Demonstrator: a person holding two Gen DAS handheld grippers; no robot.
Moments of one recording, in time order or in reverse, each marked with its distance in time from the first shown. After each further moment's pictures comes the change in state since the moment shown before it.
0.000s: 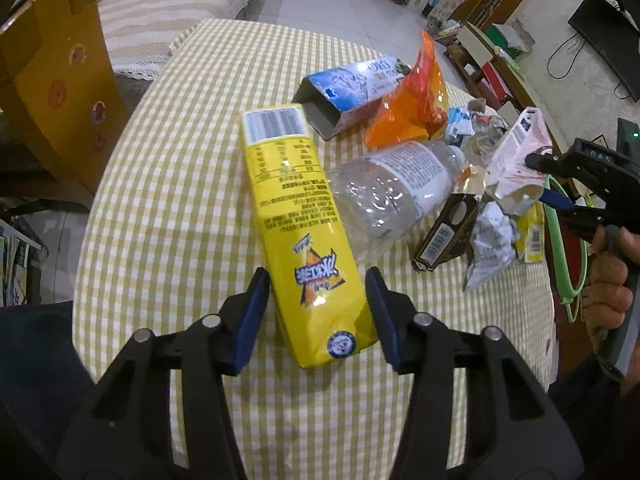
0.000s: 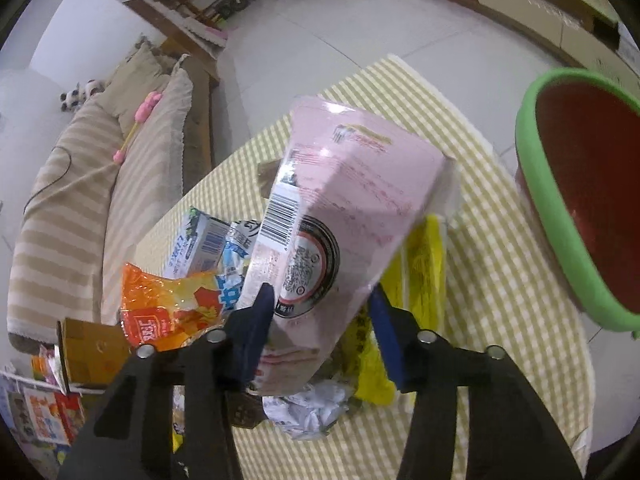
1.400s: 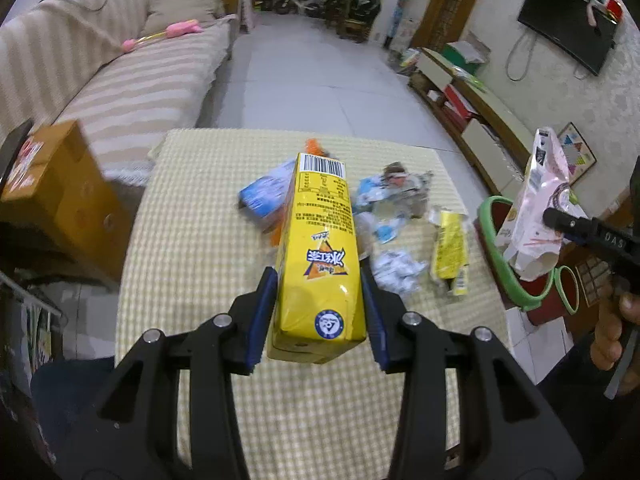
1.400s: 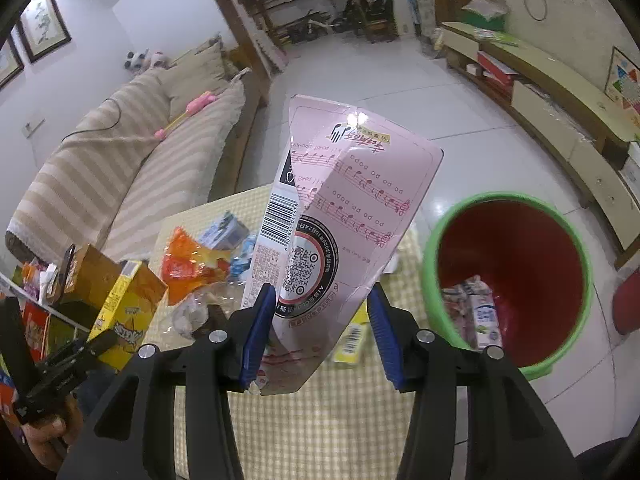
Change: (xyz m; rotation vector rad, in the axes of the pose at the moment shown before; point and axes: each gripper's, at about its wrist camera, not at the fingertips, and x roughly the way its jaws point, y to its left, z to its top) left arm -0.088 -0.084 0.027 0.171 -0.178 -0.015; right arm -0.129 -0.033 -0.026 -0.282 -0.165 -0.020
